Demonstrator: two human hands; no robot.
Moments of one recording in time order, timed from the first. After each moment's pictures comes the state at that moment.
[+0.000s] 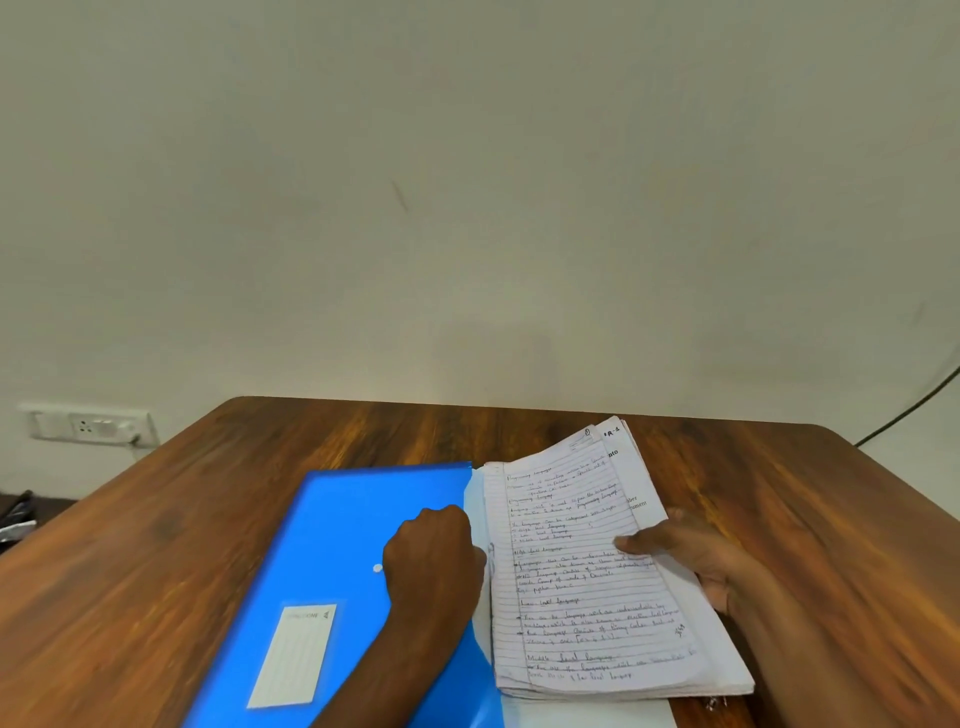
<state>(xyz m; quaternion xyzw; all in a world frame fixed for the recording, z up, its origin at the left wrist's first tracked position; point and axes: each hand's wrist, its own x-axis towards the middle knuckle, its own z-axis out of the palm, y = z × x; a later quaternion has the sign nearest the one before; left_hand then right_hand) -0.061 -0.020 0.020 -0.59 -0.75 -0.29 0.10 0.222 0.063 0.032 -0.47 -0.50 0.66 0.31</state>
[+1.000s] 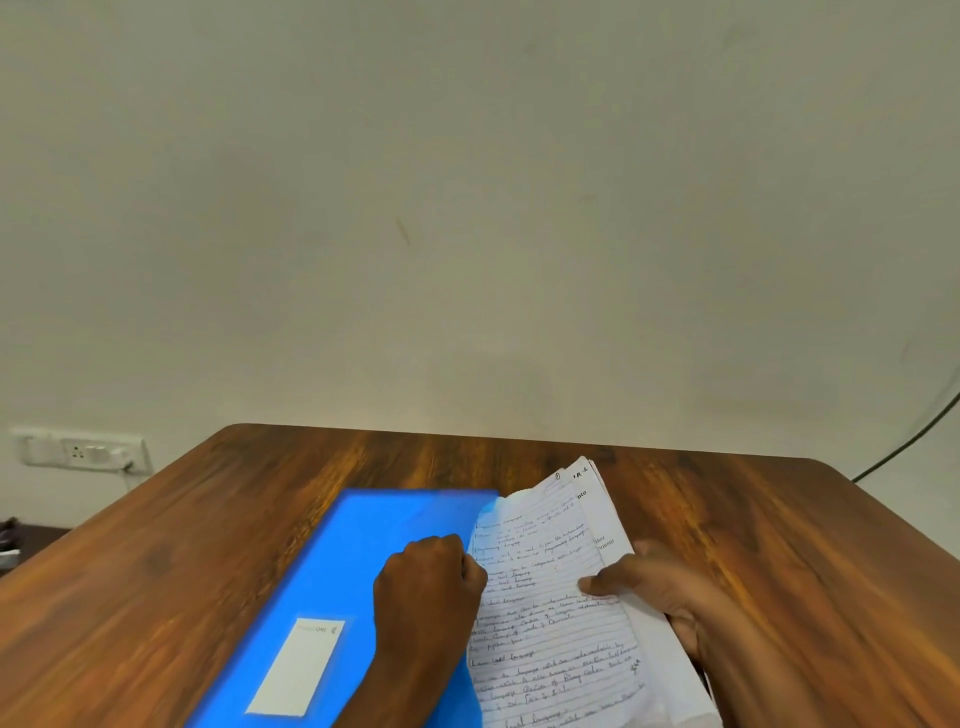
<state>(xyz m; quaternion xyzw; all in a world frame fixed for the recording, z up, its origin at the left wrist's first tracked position) -0.064 -0.036 0.039 -0.56 -0.75 -0.34 0.07 0.176 0.040 0.057 -0.50 -0.51 0.64 0.28</state>
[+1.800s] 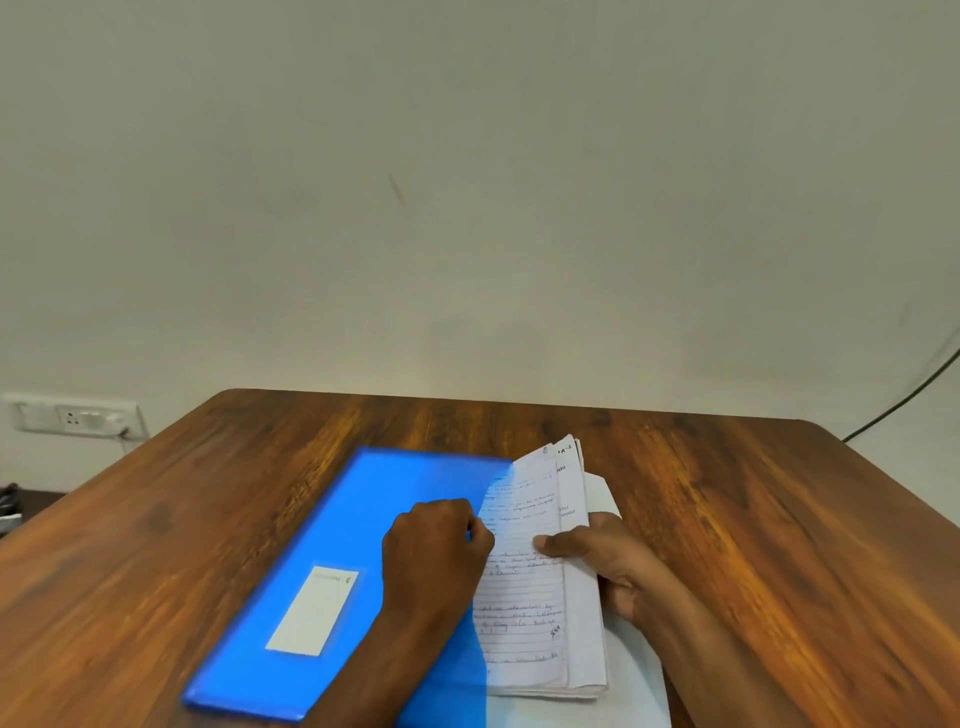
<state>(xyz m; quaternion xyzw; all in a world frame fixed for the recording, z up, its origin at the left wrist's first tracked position) -0.060 -0.035 0.031 -0.60 -0.72 -0.35 0.07 0.129 0.018 0.039 -0.51 -0.45 0.64 0.35</state>
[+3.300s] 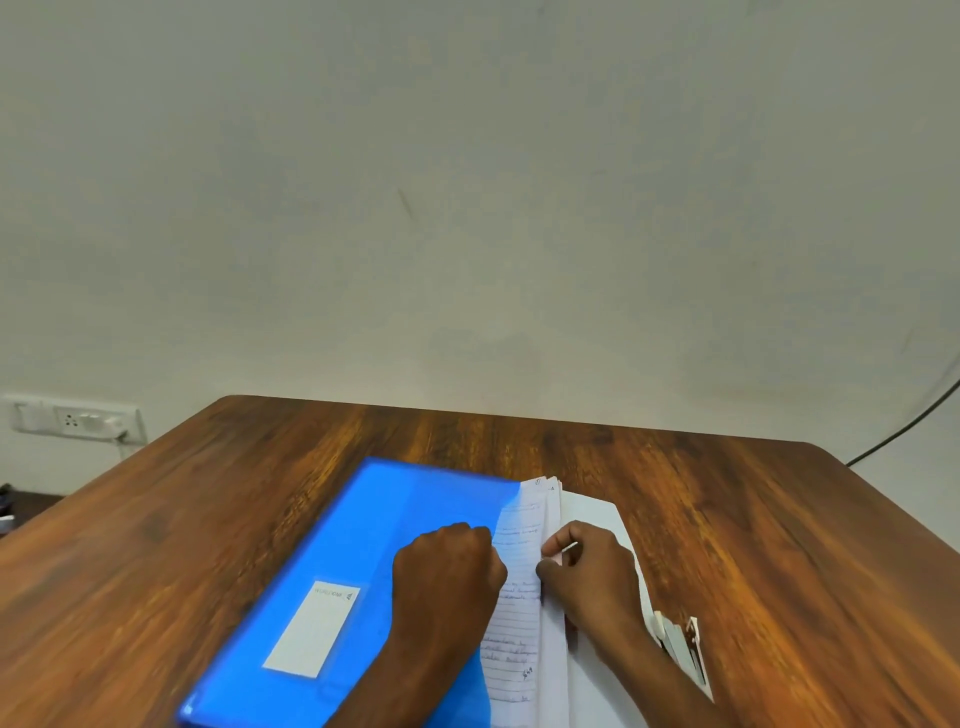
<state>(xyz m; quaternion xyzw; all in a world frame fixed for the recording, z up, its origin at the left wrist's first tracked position) -0.054 -0.031 0.019 -0.64 -0.70 -0.27 0.15 0.102 0.014 0.015 -0.65 -0.62 0.23 0.37</state>
